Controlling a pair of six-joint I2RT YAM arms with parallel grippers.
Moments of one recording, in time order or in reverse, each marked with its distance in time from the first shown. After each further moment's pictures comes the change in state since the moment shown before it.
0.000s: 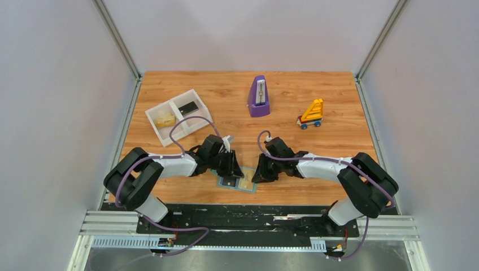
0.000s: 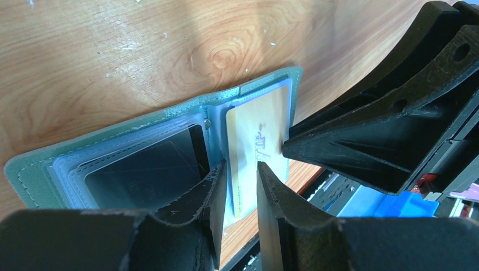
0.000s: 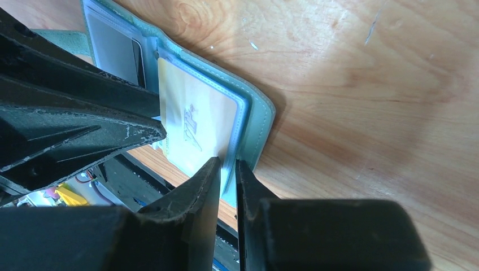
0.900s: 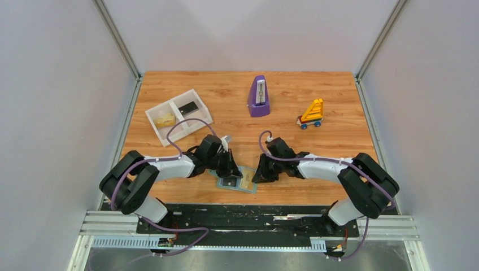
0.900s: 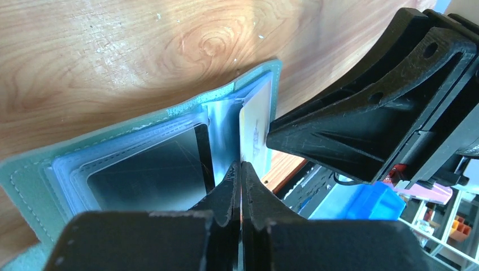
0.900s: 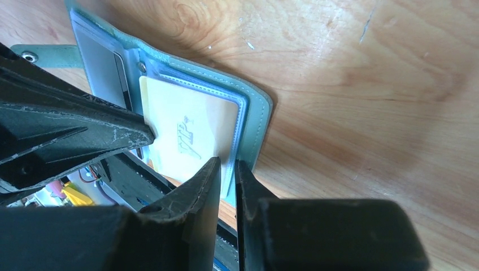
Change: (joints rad) left arm 0.005 -0.037 -0.030 0.026 0.023 -0.101; right arm -0.010 -0.007 -0.019 0.024 -0.009 0.010
